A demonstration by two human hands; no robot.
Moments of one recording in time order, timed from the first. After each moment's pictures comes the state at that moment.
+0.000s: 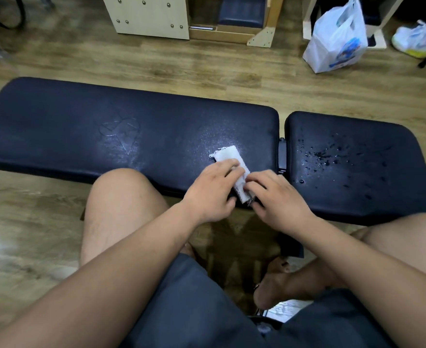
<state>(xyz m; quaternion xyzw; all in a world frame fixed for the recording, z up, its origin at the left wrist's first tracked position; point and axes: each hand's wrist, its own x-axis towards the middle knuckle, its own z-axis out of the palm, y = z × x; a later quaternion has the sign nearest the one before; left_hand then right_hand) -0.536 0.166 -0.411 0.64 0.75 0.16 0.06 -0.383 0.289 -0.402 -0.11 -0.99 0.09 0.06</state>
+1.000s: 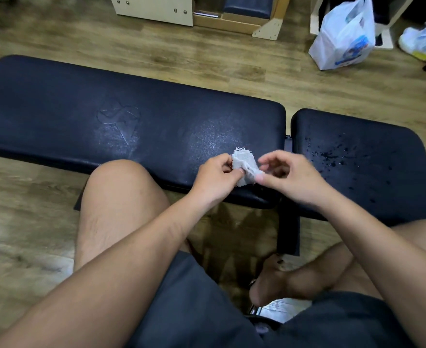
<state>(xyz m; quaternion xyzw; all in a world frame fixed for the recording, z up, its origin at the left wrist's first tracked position) -0.536 0.184 -0.410 0.24 0.78 0.47 0.34 -0.403 0.314 -0.365 -0.29 -0.81 0.50 0.05</state>
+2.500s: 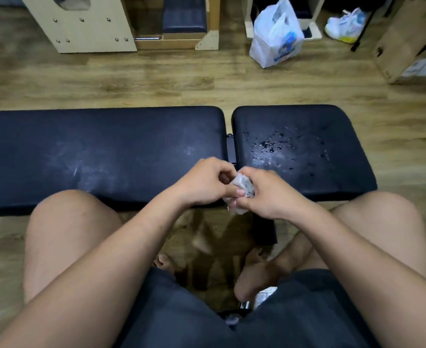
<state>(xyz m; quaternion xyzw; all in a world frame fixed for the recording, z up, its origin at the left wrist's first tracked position) -0.484 0.230 -0.346 0.53 0.71 0.27 0.37 -0.330 0.305 -0.338 -0.34 -0.87 0.35 -0.04</state>
